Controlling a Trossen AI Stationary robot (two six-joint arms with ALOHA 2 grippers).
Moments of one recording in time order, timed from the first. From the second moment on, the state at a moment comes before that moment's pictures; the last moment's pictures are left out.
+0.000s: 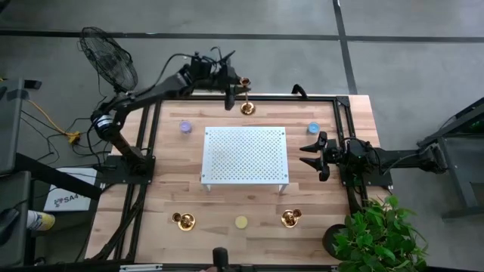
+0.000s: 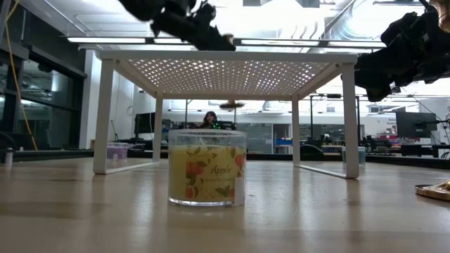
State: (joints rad) left arm 0.61 1.61 1.43 -0.09 0.43 0.27; right arm -0.04 0.21 0.01 0.15 0.06 0.20
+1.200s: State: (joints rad) left arm 0.29 1.70 1.70 -0.17 0.25 0.23; right arm -0.04 0.21 0.01 0.15 0.06 0.20
